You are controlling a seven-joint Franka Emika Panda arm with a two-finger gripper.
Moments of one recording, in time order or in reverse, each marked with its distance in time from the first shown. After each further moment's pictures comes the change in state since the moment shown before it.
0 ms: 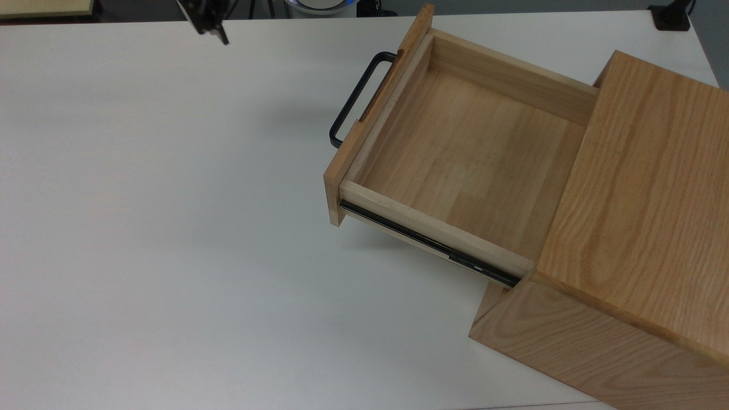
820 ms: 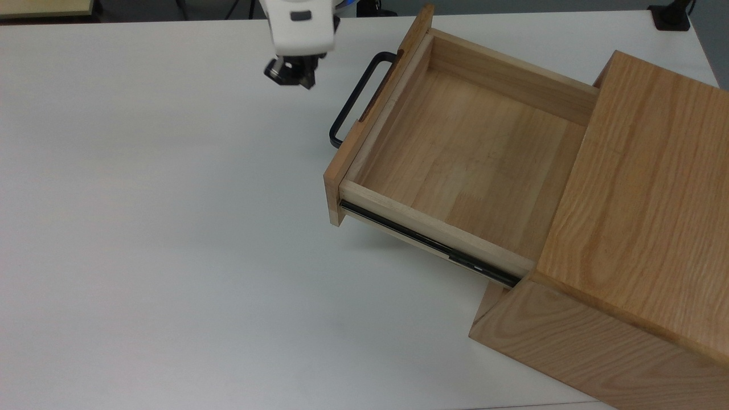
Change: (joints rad) arm 0.141 0.114 0.002 0.001 -0.006 0.125 -0.114
